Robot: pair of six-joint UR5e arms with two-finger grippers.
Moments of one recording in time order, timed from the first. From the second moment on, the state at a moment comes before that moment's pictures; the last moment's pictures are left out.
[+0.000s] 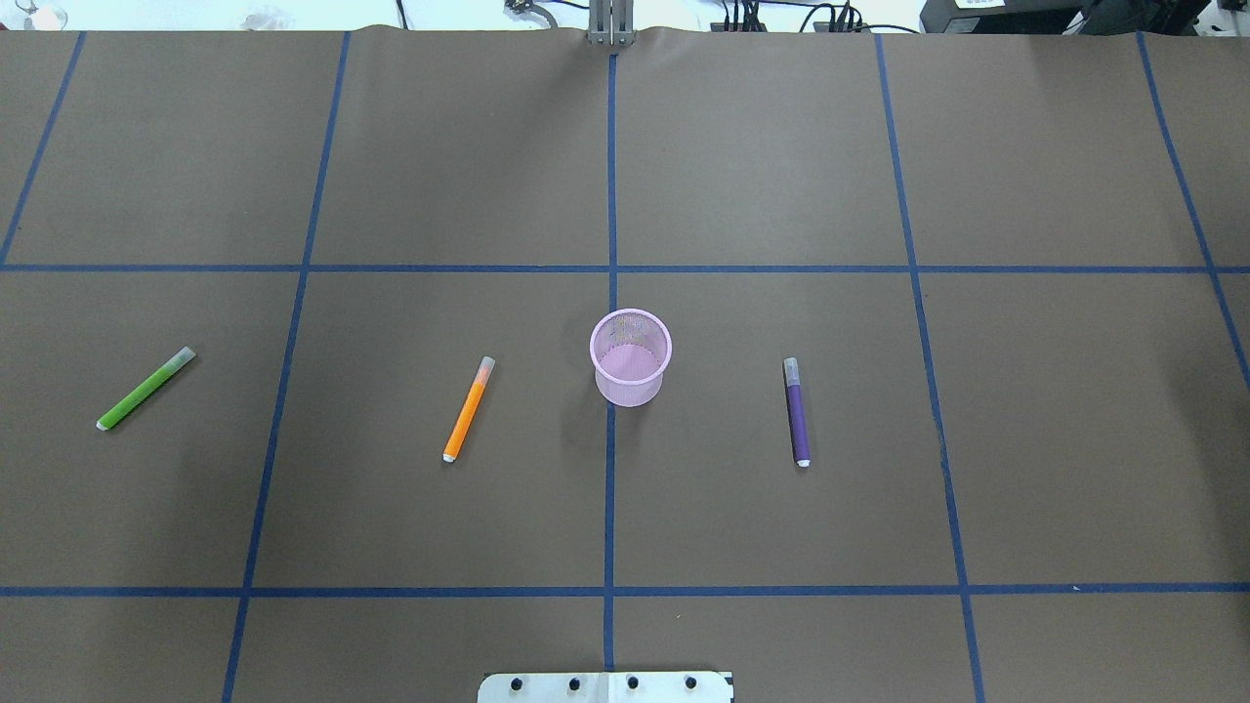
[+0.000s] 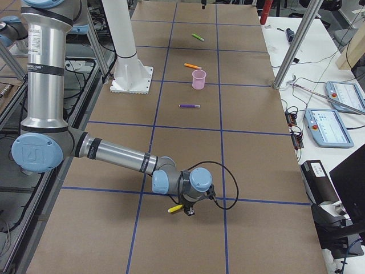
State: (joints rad) left arm -1.30 -1.52 -1.86 -1.82 -2.43 -0.37; right arm 1.38 -1.66 1.46 -1.34 2.38 -0.16
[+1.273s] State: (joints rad) left arm -1.04 -1.65 -1.80 -1.84 -2.20 -0.38; right arm 0.74 -1.05 1.95 -1.58 1.64 1.51
